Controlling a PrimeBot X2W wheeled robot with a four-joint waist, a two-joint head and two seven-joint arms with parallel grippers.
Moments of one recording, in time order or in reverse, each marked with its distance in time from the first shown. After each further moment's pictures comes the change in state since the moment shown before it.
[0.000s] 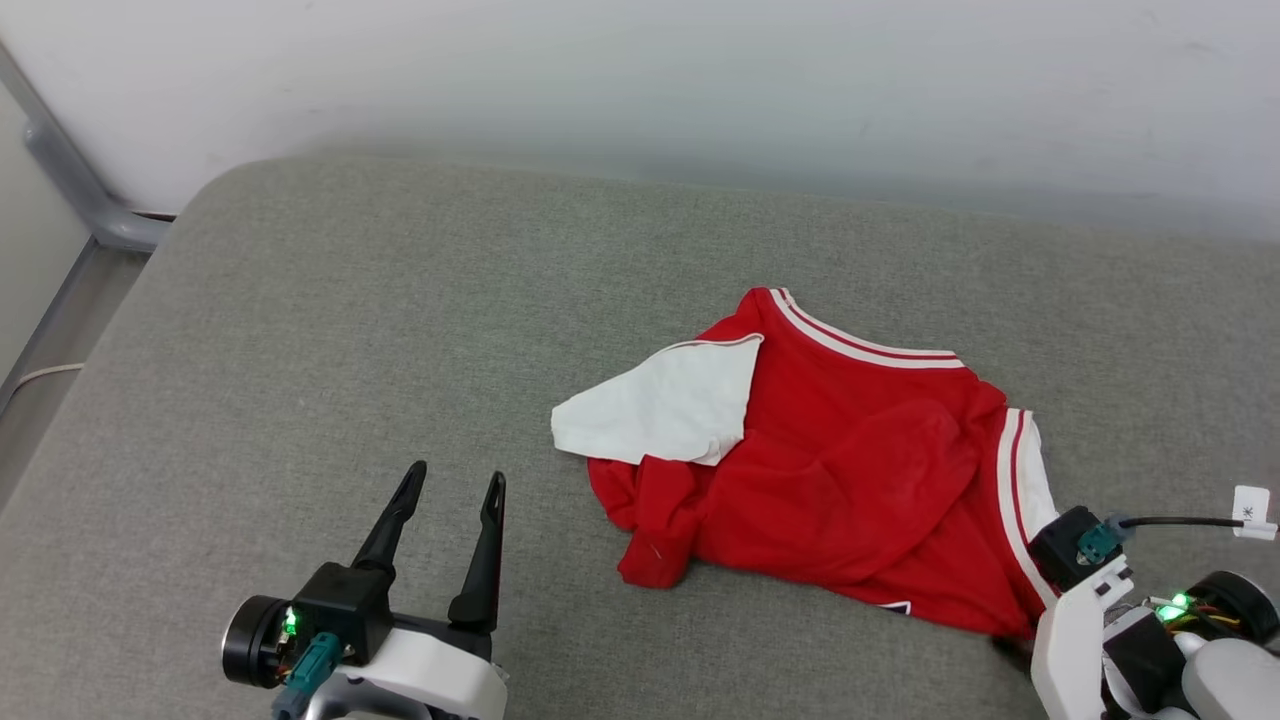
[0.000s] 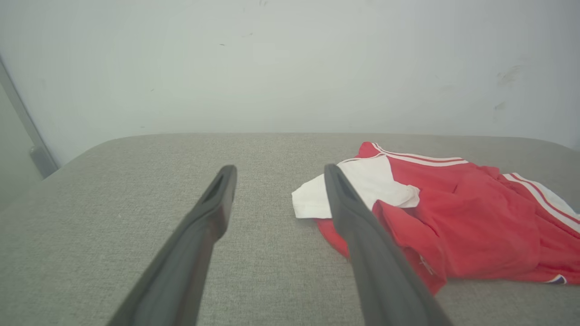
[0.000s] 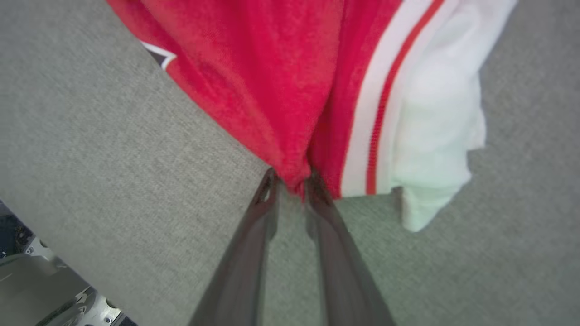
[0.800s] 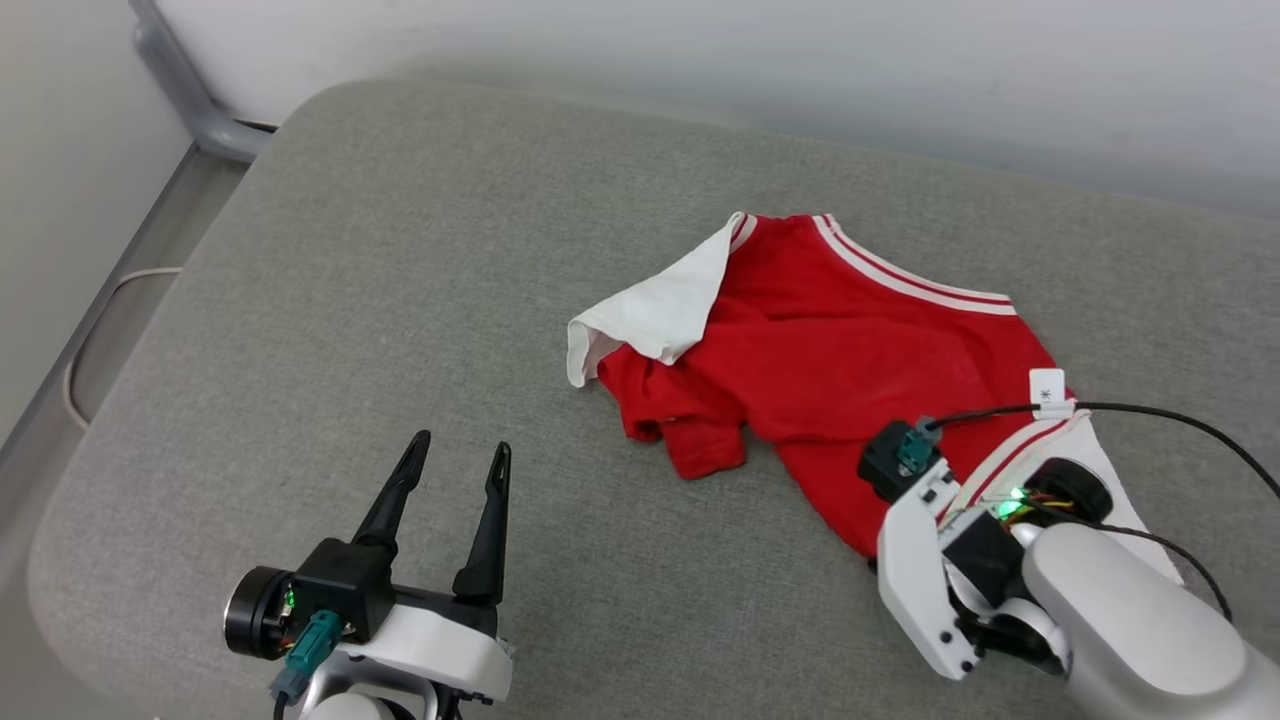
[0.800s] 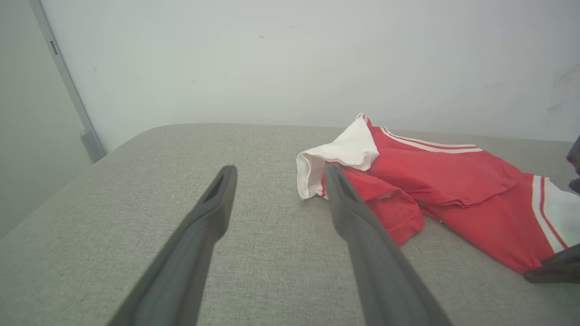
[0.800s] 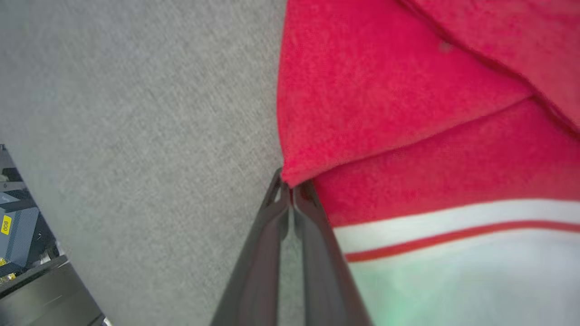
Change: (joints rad) left arm -0.036 0.001 -0.012 -0.017 -0.010 0.003 0.000; right arm -0.288 0.197 0.205 0.122 -0.014 0.000 0.145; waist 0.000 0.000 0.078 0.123
